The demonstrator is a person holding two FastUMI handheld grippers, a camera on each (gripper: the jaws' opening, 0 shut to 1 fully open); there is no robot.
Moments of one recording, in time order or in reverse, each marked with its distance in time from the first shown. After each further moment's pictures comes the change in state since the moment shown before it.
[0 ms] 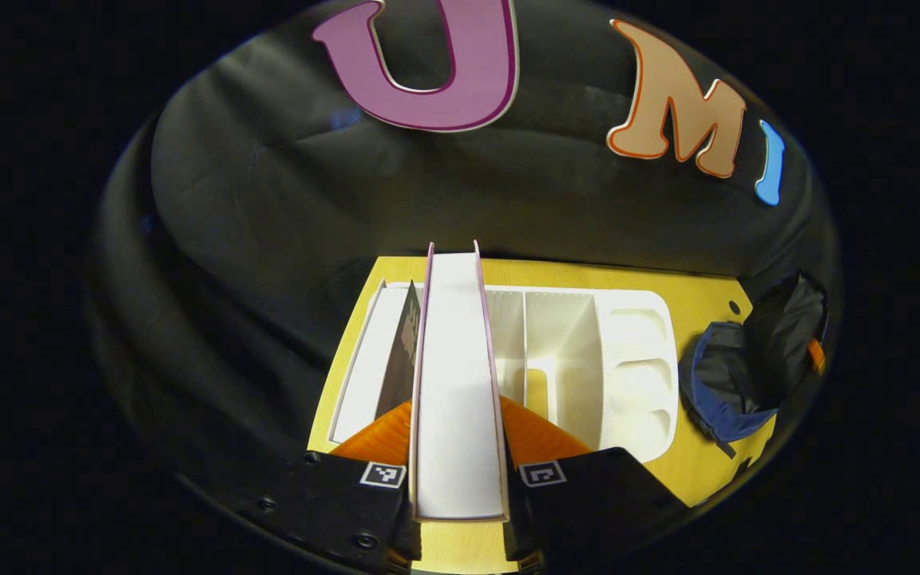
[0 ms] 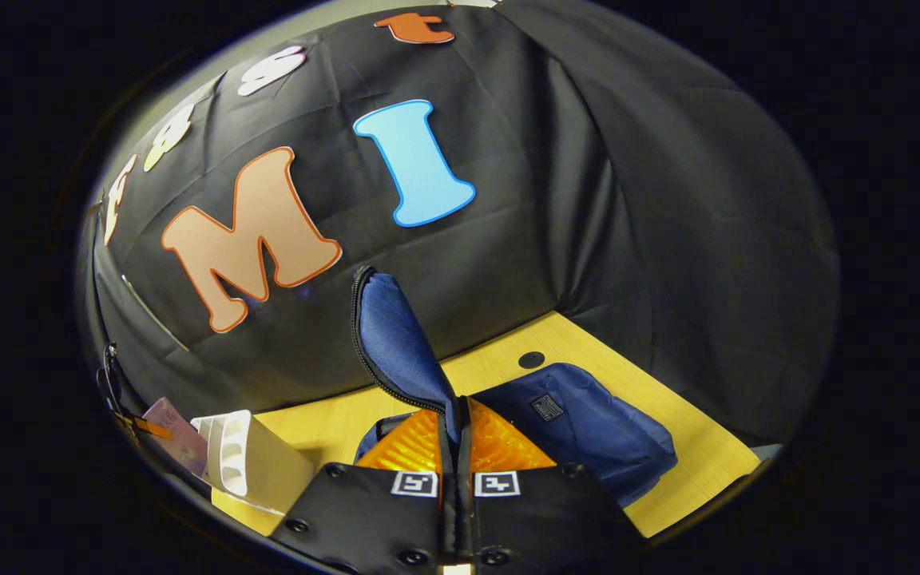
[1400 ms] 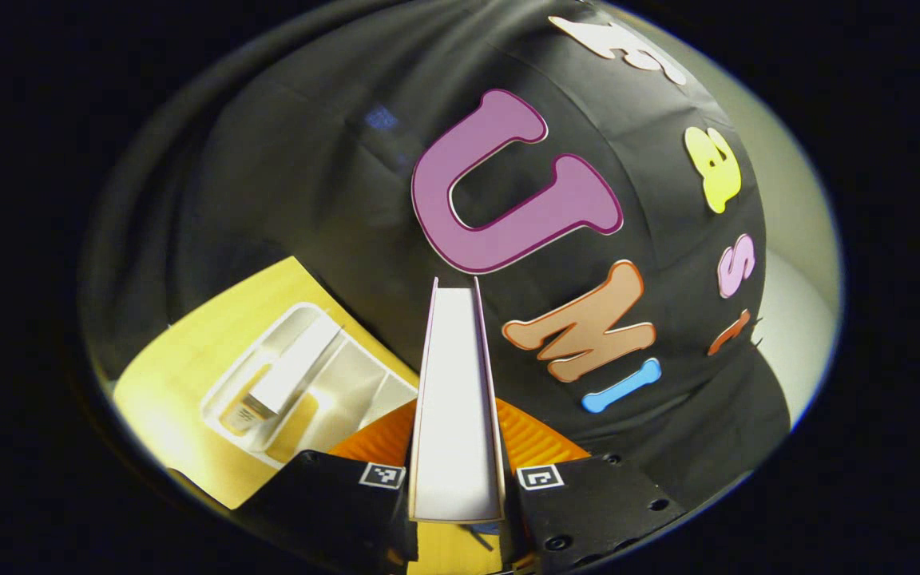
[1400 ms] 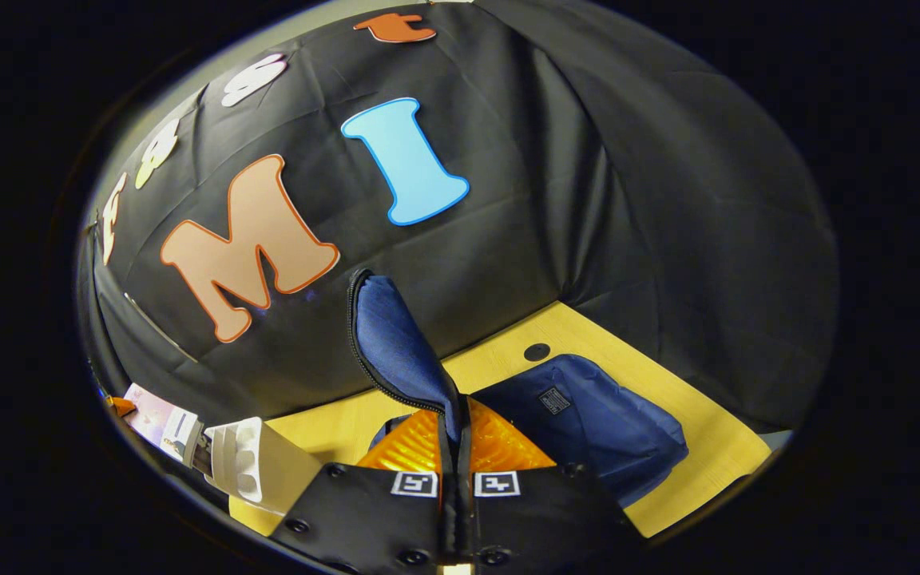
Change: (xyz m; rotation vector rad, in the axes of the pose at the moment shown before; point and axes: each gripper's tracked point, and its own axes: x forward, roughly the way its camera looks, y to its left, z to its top) left arm -0.109 -0.028 0.085 -0.749 -0.364 -0.622; right arm 0.002 -0.003 -0.002 0.065 0.028 0.024
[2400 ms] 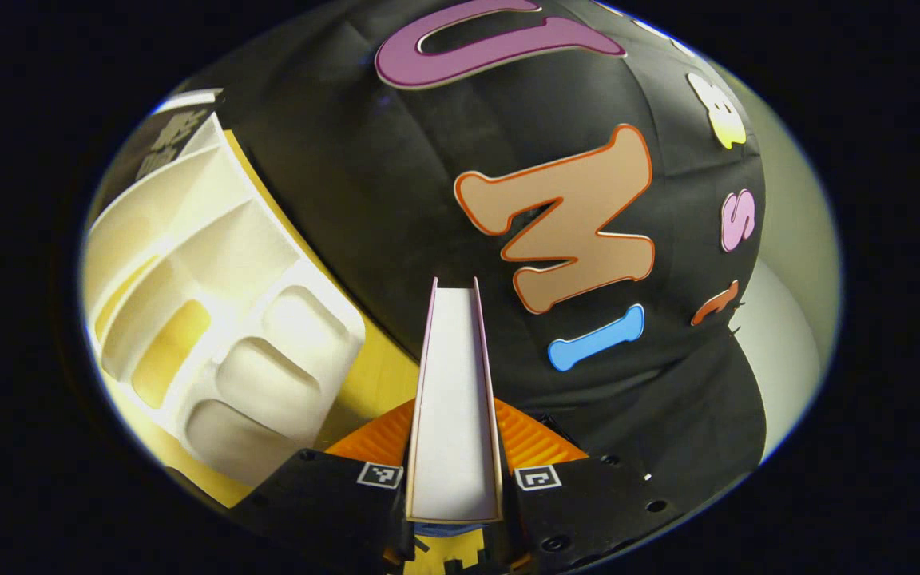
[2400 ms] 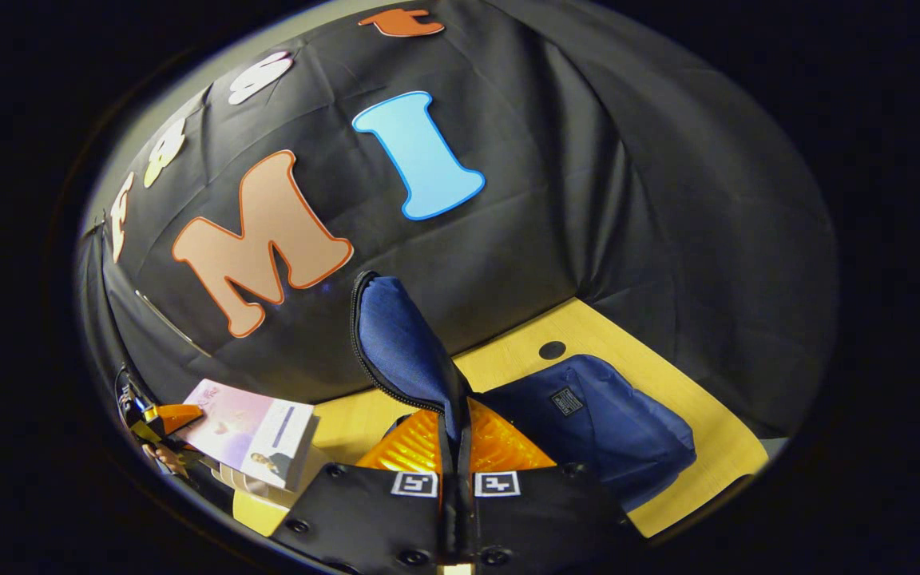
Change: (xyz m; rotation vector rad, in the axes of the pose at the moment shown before) left arm 0.146 -0.063 -0.218 -0.126 0.191 -0.132; right arm 0.002 0.004 0.000 -0.020 0.033 0.068
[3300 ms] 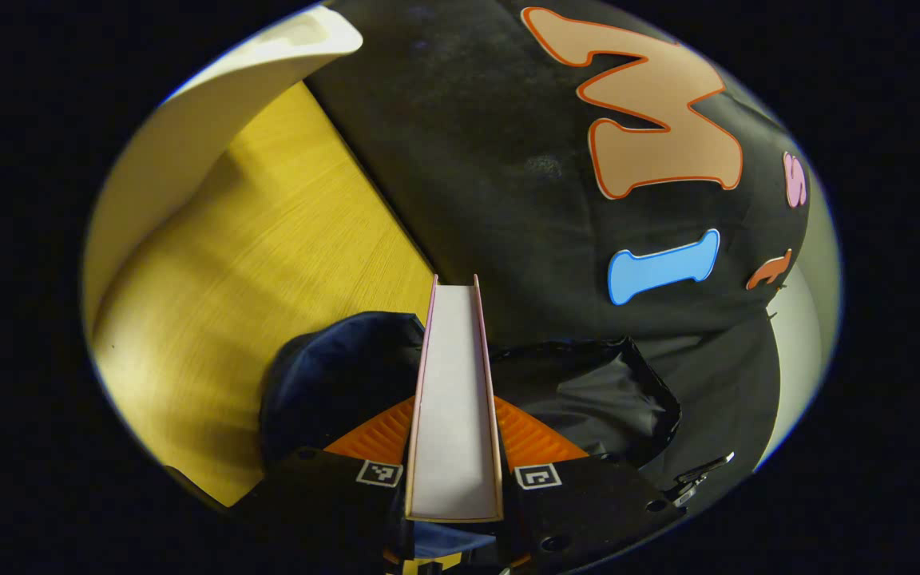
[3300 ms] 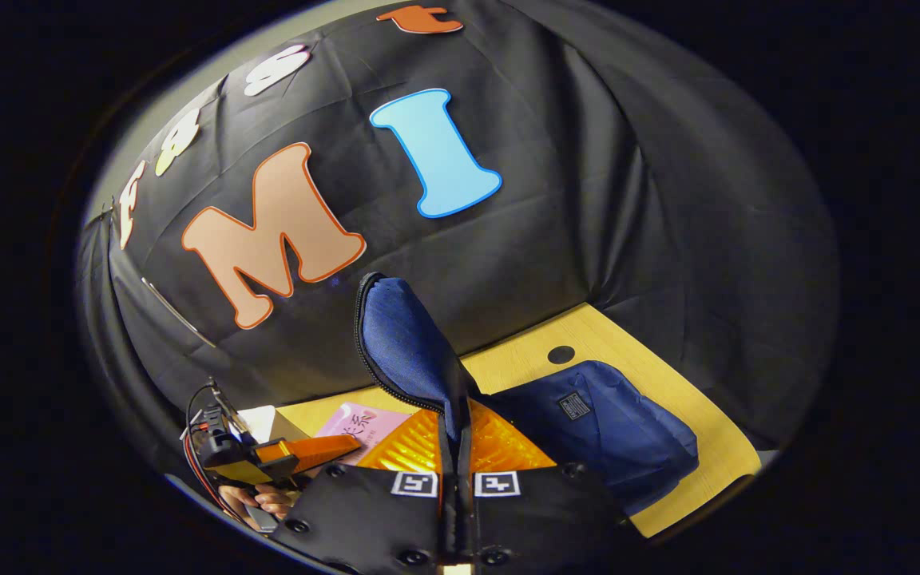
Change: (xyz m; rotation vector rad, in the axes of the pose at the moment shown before) left arm 0.132 0.037 -0.184 -0.133 0.179 0.067; right arm 0.000 0.005 0.000 -0.036 0.002 0.028
